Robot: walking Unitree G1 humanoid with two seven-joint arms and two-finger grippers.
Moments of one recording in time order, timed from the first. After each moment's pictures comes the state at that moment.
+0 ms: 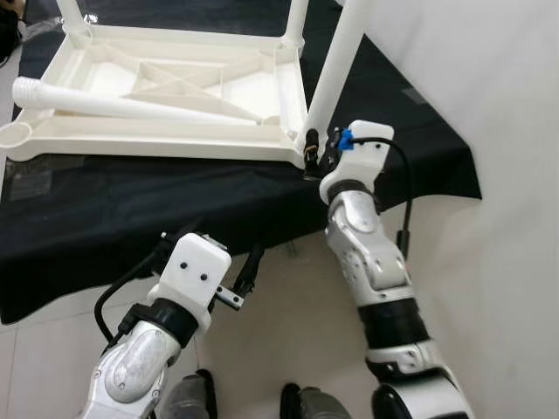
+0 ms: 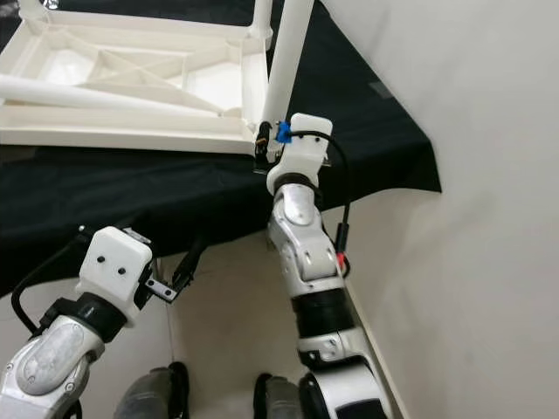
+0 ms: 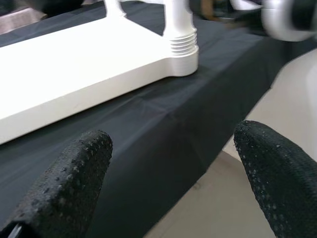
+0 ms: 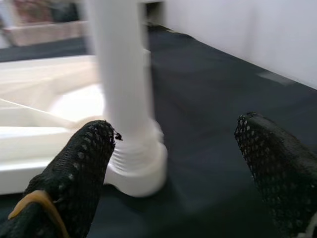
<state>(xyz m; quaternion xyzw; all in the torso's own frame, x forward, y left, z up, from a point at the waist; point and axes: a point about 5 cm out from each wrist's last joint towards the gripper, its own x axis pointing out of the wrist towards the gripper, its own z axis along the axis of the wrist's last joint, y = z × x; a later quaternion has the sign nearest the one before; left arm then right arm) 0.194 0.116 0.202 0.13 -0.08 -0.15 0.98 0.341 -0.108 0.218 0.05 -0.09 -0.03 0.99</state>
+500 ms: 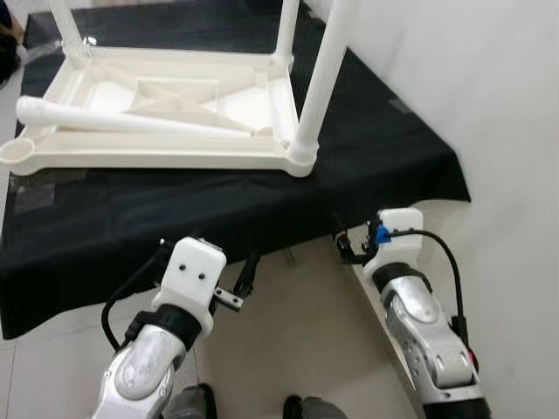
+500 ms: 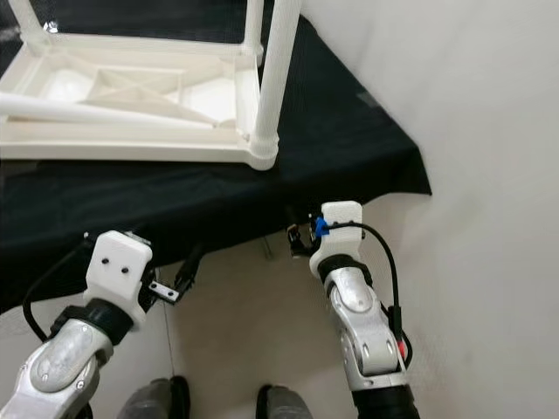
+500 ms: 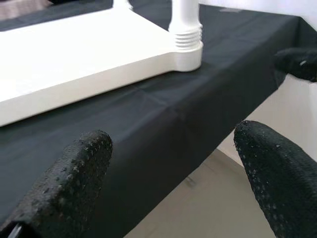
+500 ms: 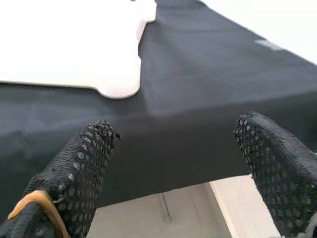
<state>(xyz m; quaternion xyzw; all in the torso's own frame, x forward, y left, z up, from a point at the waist) 0.200 0.119 0.186 0.10 -0.04 -0.12 0.99 0.287 -0.160 0.150 -0.02 -0.01 0.03 1.00</state>
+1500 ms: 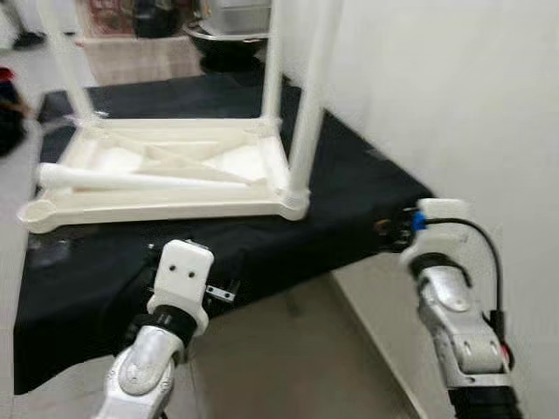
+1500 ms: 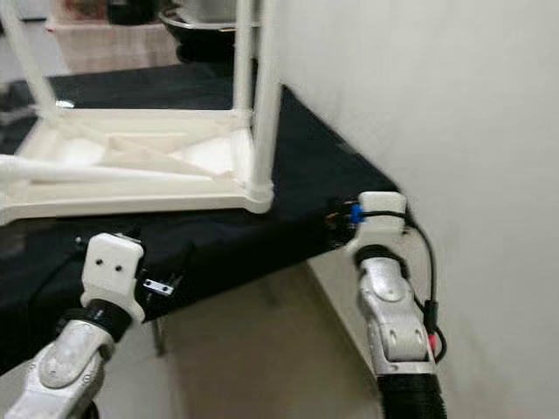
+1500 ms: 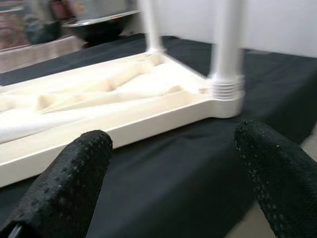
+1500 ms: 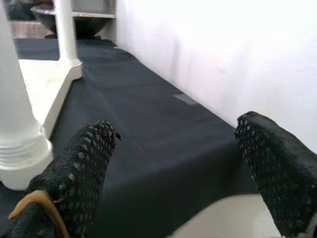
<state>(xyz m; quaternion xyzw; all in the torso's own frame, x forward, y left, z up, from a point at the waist) 0.212 0.135 0.181 0.09 -0.05 -0.08 0.99 0.305 -0.195 0.162 -0.04 -0.02 -0.07 1.00</state>
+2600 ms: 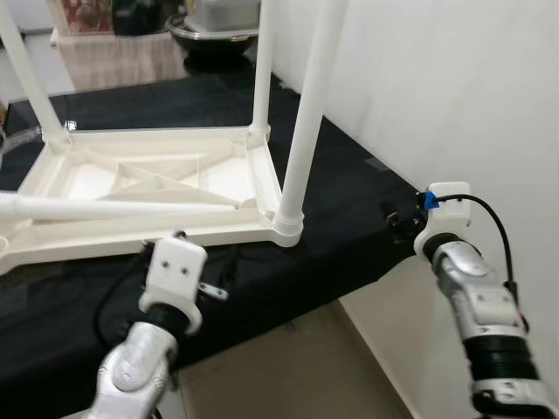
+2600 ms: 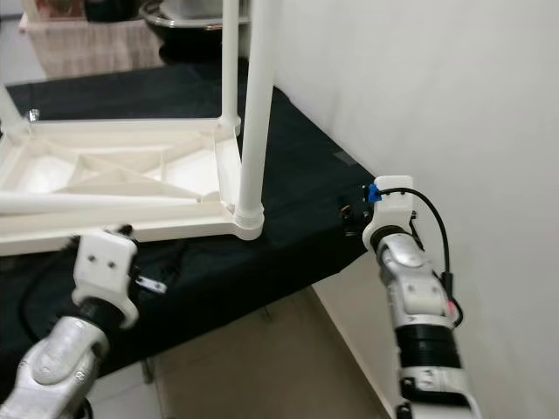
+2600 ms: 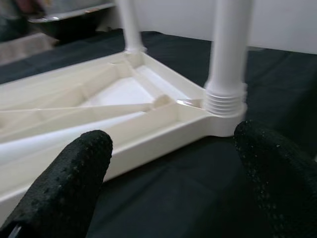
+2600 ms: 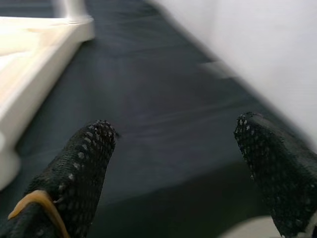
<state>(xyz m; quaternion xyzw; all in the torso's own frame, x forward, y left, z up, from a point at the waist) 0.211 0.125 0.175 0.08 -0.03 -0.12 0.99 0.337 -0.240 0.157 -0.01 0.08 0.08 0.99</state>
